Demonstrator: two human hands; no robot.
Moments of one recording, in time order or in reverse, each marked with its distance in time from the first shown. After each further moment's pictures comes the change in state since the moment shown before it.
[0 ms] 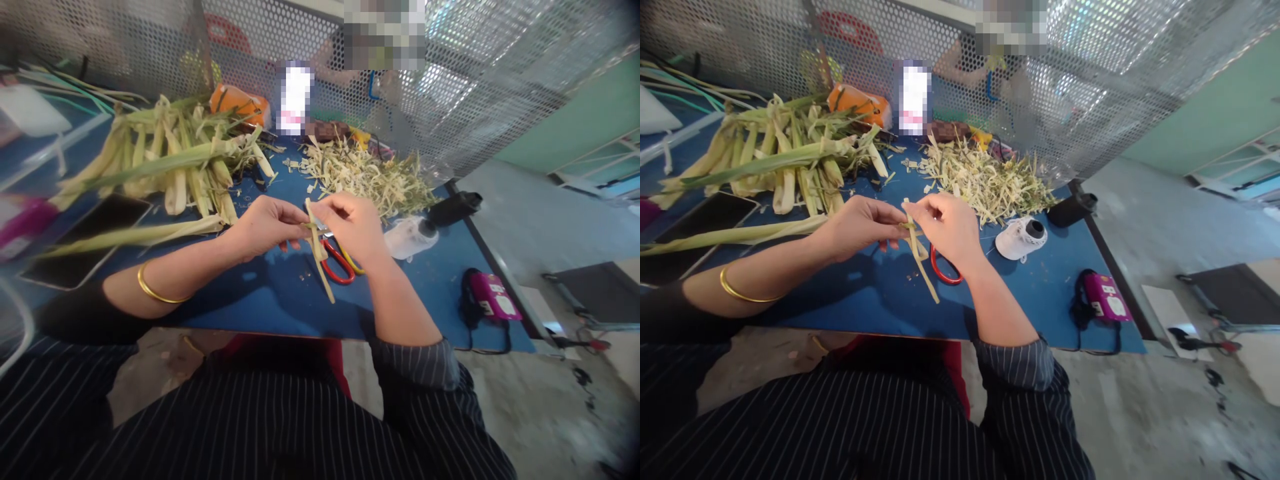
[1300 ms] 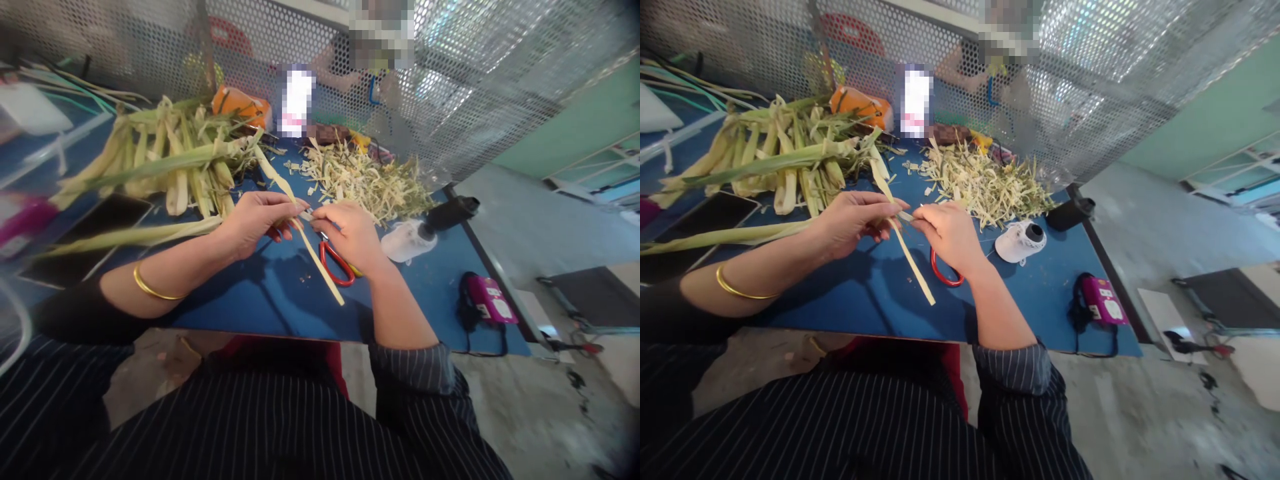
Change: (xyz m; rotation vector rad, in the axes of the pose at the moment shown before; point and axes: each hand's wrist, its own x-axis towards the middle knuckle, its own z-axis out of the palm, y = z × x) left_hand 0.000 0.005 -0.011 -0.200 0.111 -0.081; right_hand 0.001 0.021 -0.007 -0.321 -0.140 -0.371
